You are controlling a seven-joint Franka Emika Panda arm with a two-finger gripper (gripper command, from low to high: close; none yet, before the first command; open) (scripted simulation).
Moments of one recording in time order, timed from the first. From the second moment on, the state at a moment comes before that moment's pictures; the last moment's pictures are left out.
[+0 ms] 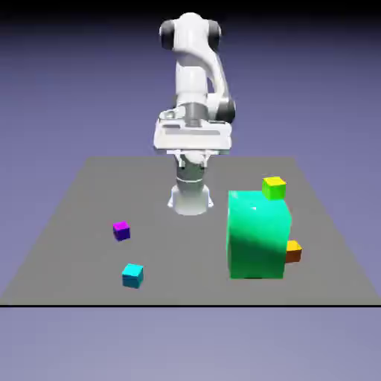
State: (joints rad) arm 0.00 -0.53 -0.04 -2.81 -0.05 3.00 0.70
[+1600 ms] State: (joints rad) arm 0.19 -0.12 -0.24 -2.59 -0.51 2.23 0.04
